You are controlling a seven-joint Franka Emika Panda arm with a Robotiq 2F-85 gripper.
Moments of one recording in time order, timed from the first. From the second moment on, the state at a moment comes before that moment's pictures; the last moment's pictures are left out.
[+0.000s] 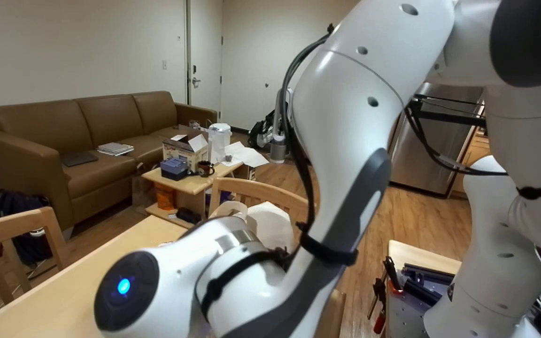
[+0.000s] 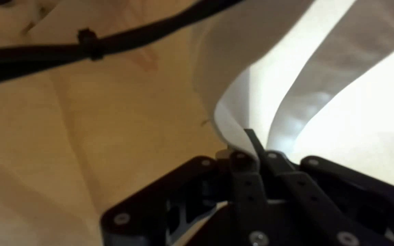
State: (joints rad) arm 0.49 0.56 0.16 -2.03 -0.53 2.18 -0.21
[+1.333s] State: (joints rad) arm 0.96 0.44 -0.16 -2.67 -0.65 3.23 0.61
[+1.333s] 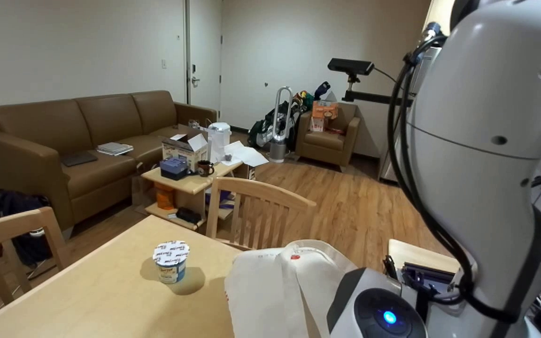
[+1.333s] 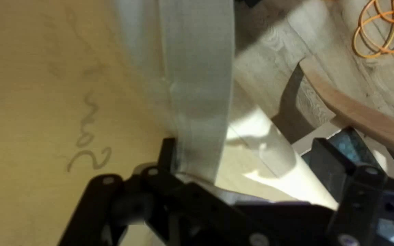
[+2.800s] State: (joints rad) arm 0.61 0.24 0.48 -2.37 -1.34 3.45 1.04
